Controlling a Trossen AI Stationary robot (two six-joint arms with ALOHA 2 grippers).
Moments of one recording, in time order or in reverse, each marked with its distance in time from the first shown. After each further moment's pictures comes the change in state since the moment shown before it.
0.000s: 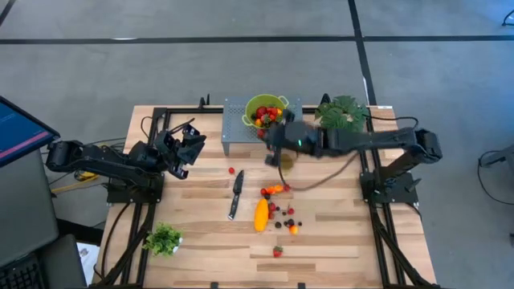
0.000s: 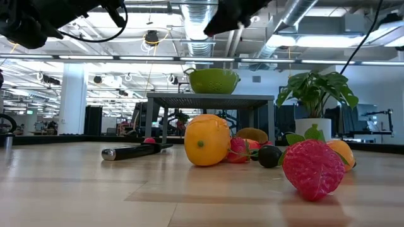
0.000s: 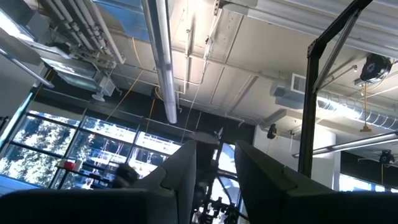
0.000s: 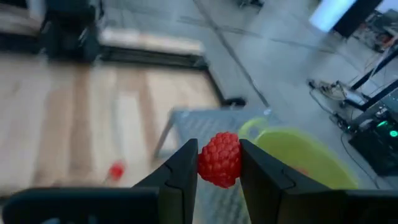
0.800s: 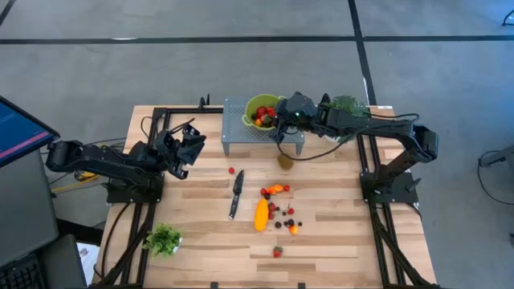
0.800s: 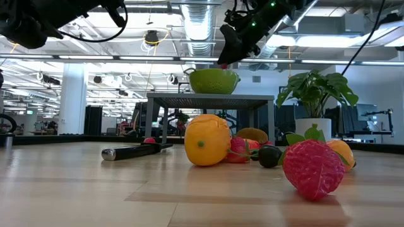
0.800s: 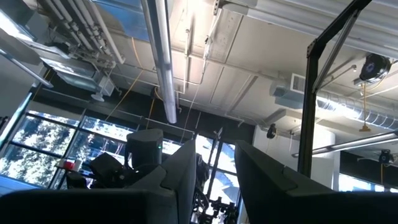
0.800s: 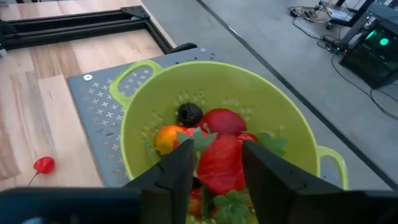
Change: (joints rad) left arm 0.000 0.000 0.000 0.000 0.002 0.000; right arm -0.259 0.018 -0.001 -0.116 -0.109 0.160
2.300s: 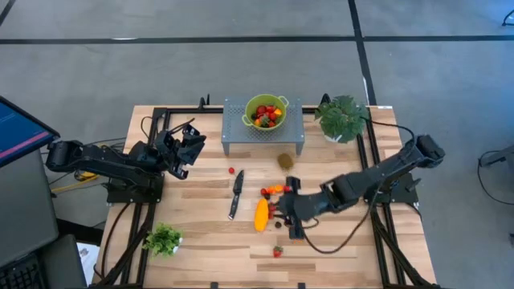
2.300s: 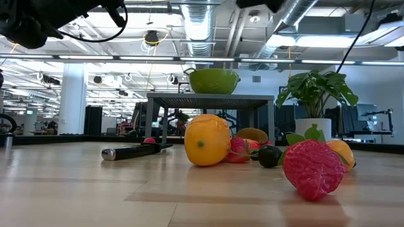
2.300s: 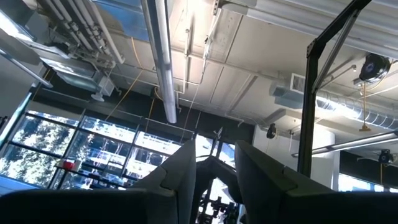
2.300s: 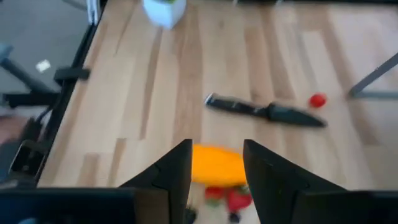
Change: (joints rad) left arm 0.000 0.000 0.000 0.000 0.001 0.000; right arm 0.762 0.001 -0.001 -0.193 0.018 0.293
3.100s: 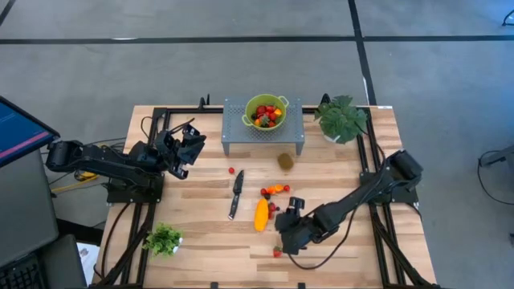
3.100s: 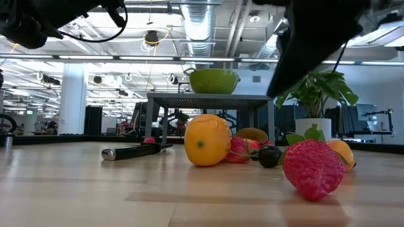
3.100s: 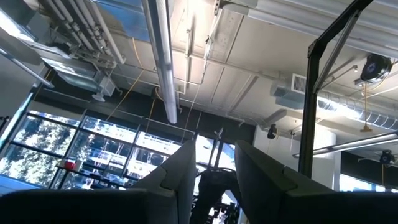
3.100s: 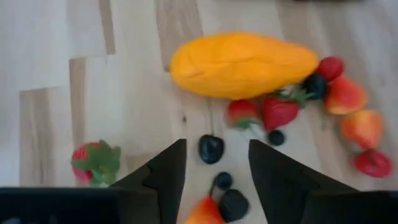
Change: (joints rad) left arm 0.000 0.000 0.000 0.000 -0.004 0.000; right arm 0.113 0.292 0.001 -0.113 0.094 0.351
